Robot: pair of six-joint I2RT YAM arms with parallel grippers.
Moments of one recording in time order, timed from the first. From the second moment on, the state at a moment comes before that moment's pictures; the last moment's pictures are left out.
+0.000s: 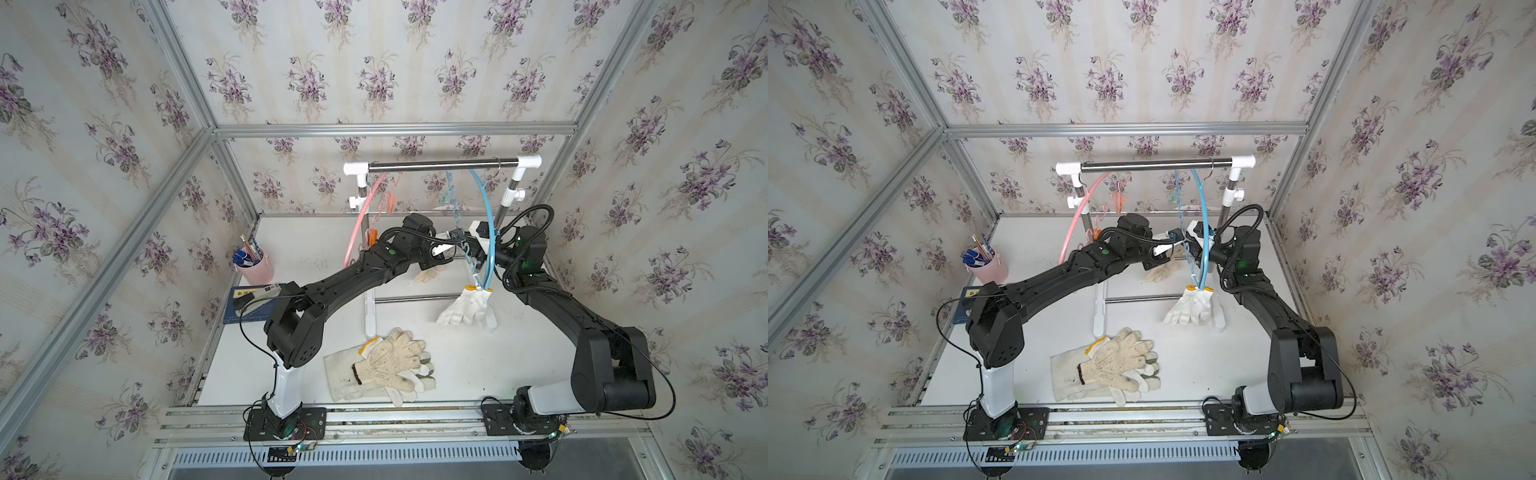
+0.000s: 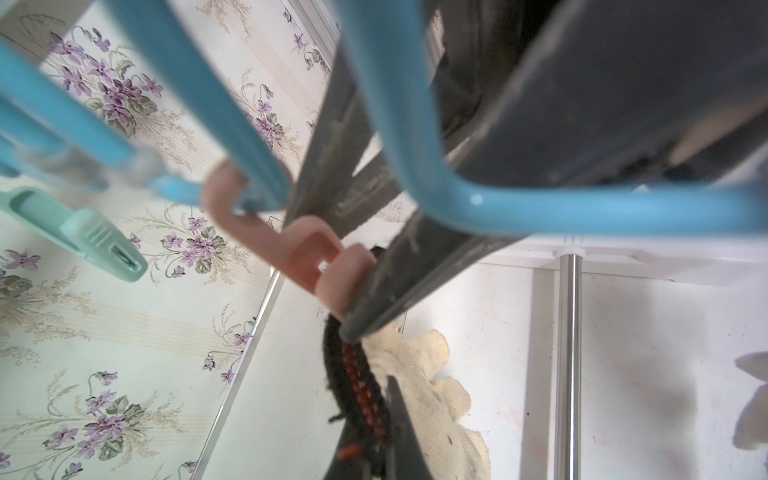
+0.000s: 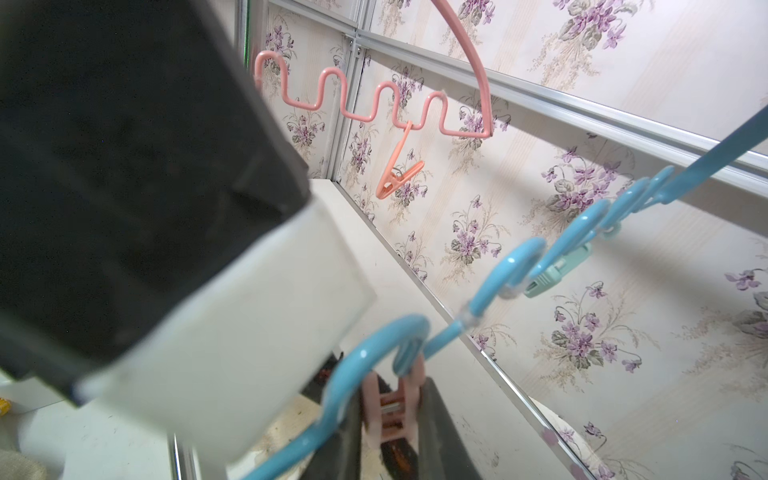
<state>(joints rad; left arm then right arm) -0.74 1.96 1.70 -0.25 0.09 0.63 0.08 1.44 0.88 0.43 -0.88 -0.44</state>
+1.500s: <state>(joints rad) -0.74 1.89 1.64 -0.19 0.01 0.55 0.08 1.29 0.80 0.35 -0.70 -0.46</state>
